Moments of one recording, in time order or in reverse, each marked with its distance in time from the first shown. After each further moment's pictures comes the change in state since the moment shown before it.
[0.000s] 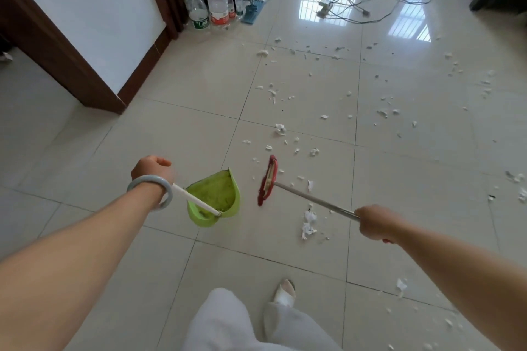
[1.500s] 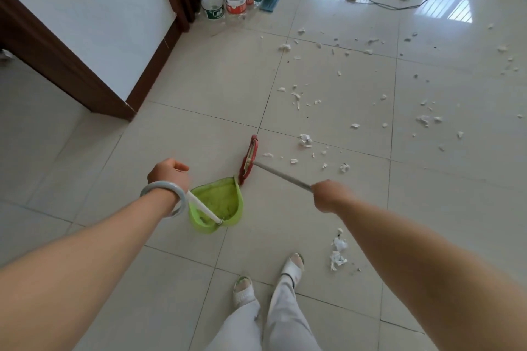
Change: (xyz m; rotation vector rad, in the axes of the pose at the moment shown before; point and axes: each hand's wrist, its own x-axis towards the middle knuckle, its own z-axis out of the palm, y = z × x) left_hand 0.198 0.072 0.025 0.043 -0.108 -0.019; right_hand 0.210 -0.218 -0.129 -0.042 0.072 -0.155
